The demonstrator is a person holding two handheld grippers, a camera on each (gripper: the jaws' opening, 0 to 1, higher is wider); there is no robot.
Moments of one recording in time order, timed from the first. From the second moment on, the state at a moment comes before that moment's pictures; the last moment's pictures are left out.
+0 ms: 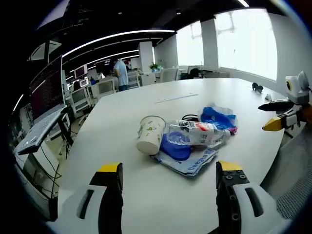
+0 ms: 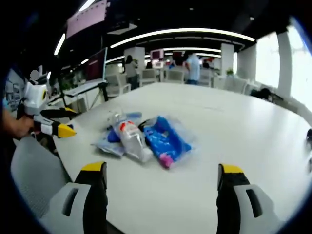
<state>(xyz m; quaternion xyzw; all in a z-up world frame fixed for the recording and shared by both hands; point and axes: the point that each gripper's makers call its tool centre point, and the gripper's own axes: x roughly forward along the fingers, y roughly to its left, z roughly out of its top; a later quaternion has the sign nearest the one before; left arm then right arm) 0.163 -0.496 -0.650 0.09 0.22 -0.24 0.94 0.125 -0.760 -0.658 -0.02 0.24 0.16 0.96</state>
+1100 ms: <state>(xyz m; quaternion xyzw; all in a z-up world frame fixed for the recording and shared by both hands) 0.162 -0.502 -0.647 0.10 0.21 -0.26 0.94 0.123 -0.757 -0.657 -0.03 0.24 0.17 0.95</state>
